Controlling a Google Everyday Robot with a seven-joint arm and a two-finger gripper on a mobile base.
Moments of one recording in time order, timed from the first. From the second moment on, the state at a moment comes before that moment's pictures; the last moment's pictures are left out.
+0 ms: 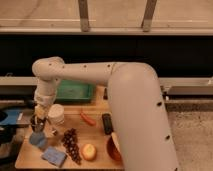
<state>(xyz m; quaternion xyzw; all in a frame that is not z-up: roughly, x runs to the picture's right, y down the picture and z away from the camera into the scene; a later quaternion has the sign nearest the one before) -0.298 0.126 0.700 -0.51 -0.08 0.20 0.83</state>
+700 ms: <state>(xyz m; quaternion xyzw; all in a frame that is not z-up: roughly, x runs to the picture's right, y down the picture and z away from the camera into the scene) -0.314 0.149 0.708 -0.53 -0.07 0.19 0.82</state>
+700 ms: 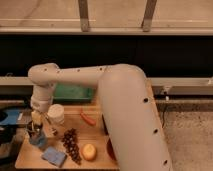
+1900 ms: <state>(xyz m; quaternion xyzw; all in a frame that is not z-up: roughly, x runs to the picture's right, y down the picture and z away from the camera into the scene) -0.327 0.172 0.717 -0.57 -0.07 0.17 0.80</state>
